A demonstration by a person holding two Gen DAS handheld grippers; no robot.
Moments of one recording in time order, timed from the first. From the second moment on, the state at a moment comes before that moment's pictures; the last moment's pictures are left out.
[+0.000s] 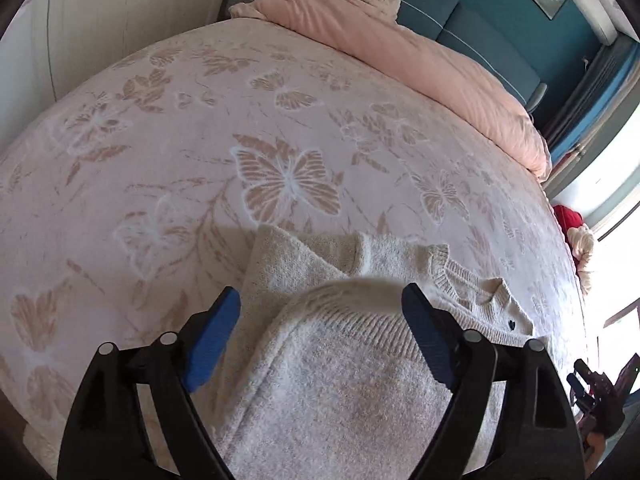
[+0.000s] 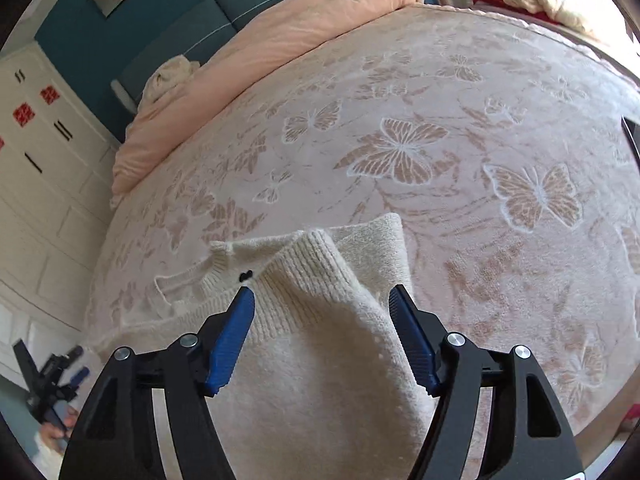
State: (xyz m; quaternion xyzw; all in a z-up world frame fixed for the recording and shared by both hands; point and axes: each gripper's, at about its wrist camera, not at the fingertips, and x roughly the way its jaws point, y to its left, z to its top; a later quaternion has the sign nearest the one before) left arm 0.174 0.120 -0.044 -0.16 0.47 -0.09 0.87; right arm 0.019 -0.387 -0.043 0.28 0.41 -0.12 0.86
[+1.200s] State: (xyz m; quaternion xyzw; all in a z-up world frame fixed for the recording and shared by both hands) left arm 0.273 0.078 -0.095 -0.07 0.54 -0.03 0.83; right arm 0.111 -0.414 -0.095 0.31 0.45 -0.14 0.82
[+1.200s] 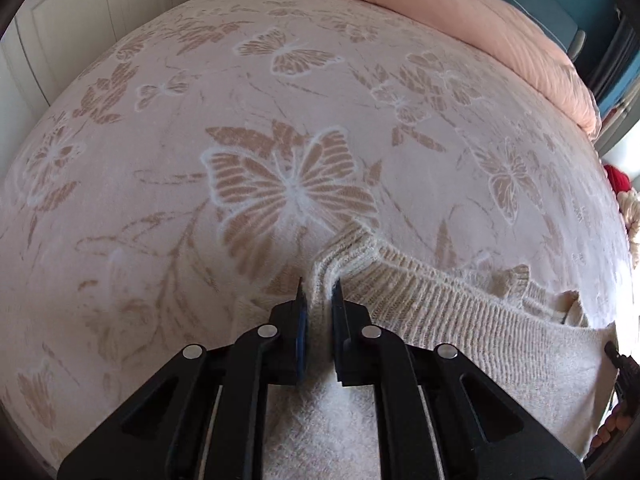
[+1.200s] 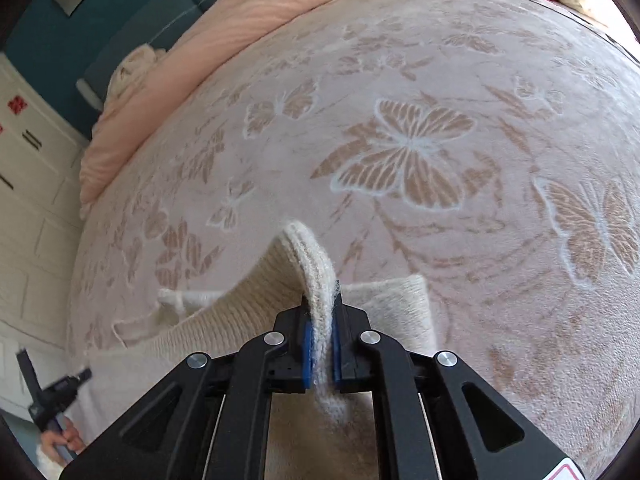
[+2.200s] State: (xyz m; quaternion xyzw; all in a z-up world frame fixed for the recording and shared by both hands) left arm 0.082 0.104 -0.081 -0.07 0.53 -0.05 0.84; right arm -0.051 -0.337 -0.099 0.27 0.49 -0.12 0.82
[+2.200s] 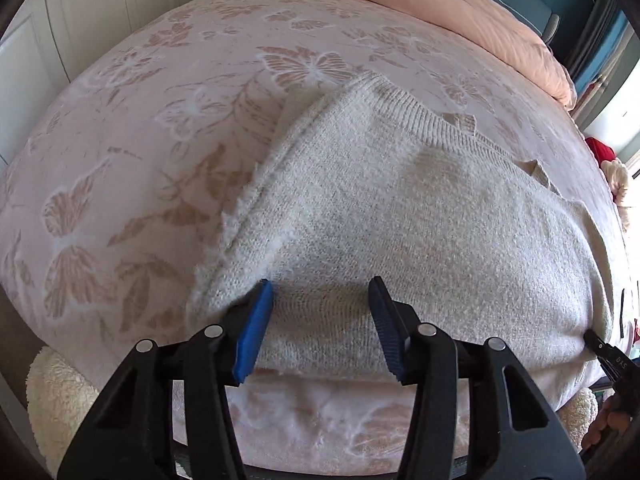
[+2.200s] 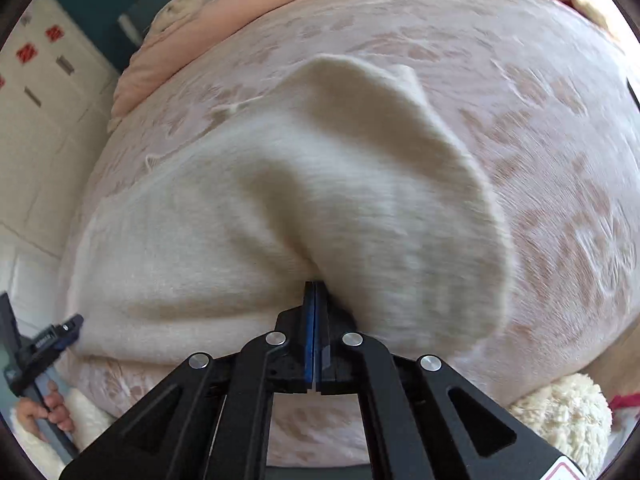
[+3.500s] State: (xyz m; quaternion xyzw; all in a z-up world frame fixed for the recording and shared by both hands) left arm 0.022 0.201 -0.082 -0.29 0.60 0.00 0.74; right arm -0.110 -0.350 -0.098 0.40 0.51 -0.11 0.76
